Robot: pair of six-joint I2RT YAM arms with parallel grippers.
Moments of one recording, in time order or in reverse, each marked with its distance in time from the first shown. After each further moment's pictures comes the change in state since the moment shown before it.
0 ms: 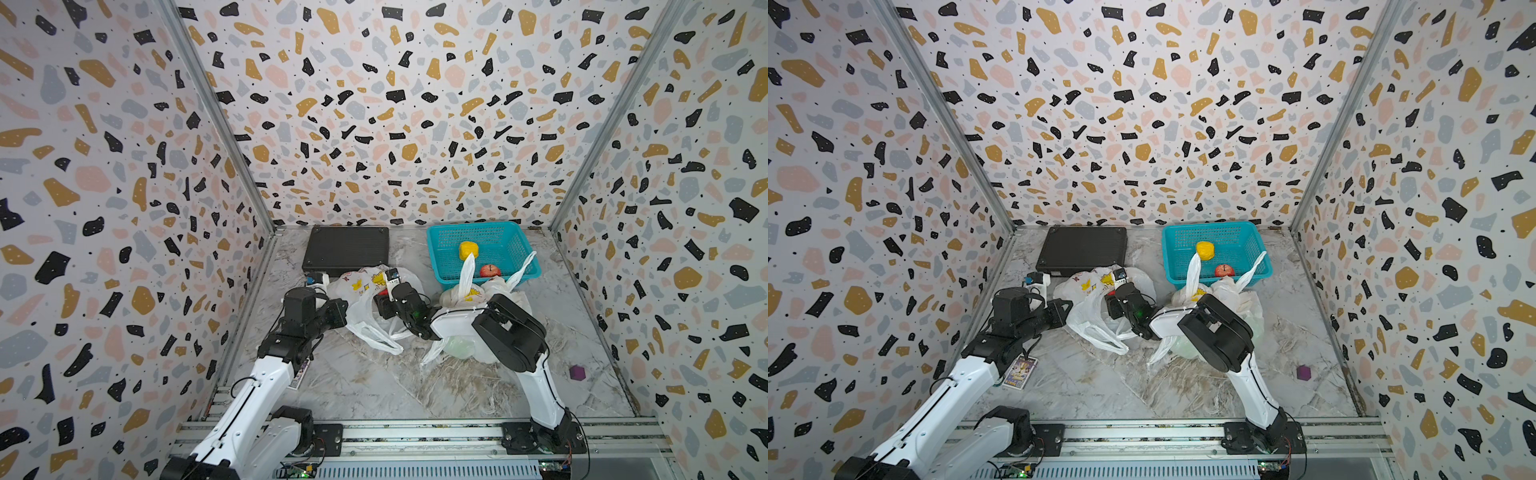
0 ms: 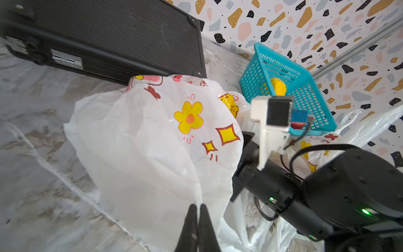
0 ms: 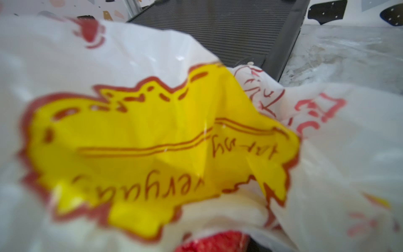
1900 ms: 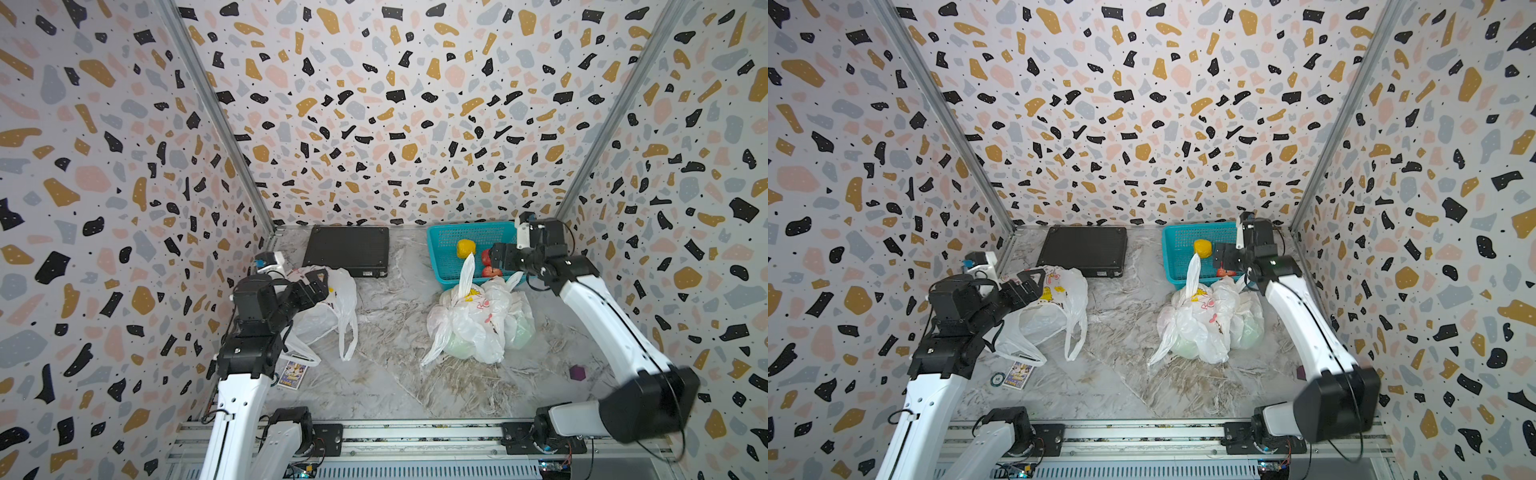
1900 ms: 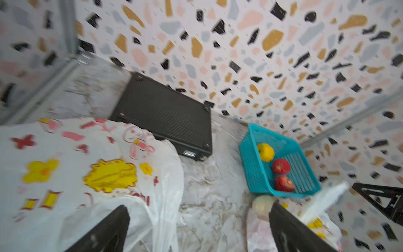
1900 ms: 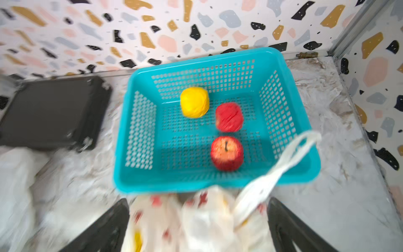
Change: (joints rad) left arm 0.141 -0.122 0.261 -0.204 0.046 -0.023; right arm -0.602 -0.924 0.027 -1.129 -0.148 -0.092
